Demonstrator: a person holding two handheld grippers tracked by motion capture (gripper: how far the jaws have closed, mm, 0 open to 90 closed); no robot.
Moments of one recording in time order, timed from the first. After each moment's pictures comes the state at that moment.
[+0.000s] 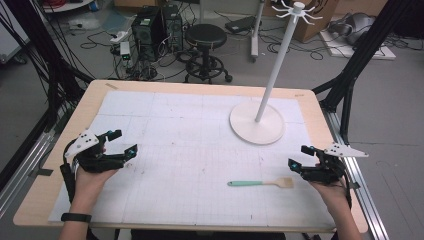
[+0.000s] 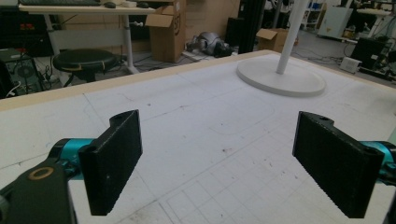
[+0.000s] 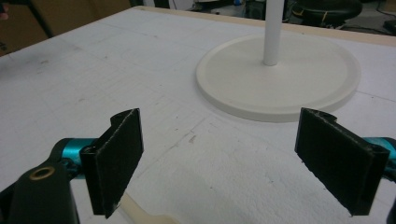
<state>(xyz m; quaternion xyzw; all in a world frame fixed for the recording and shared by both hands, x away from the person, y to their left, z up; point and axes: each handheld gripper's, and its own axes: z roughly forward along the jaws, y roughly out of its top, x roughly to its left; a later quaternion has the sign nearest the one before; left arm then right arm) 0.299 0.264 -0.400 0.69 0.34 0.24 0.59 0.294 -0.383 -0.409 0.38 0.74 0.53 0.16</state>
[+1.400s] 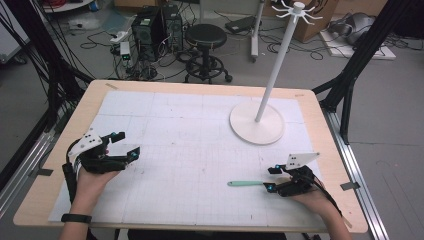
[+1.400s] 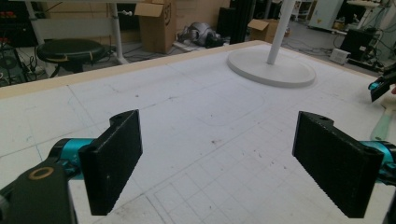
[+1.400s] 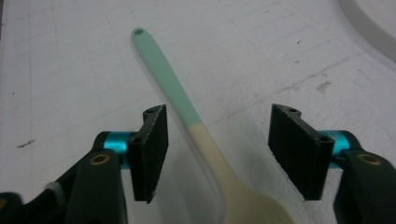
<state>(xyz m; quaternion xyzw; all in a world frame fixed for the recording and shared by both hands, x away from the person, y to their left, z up) 0.300 0.259 -0.402 0.71 0.34 0.21 0.58 0.297 -0.321 -0.443 0.23 0.88 0.41 0.05</state>
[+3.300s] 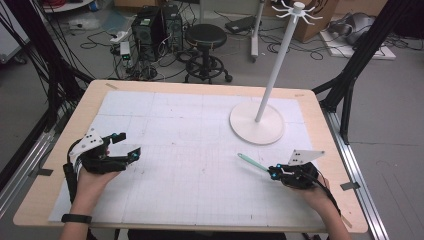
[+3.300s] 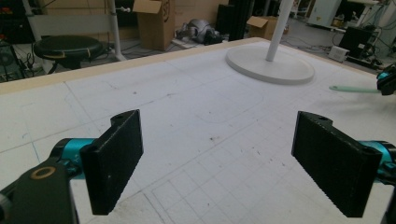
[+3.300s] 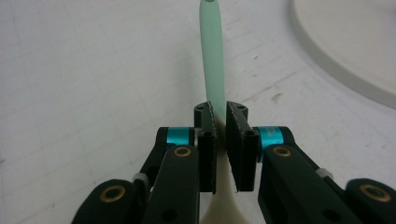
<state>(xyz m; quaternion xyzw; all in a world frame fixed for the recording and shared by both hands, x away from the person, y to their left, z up) 0.300 0.258 -0.403 0.71 0.34 0.21 0.58 0.295 -0.323 -0.424 0.26 0.87 0.41 0.12</state>
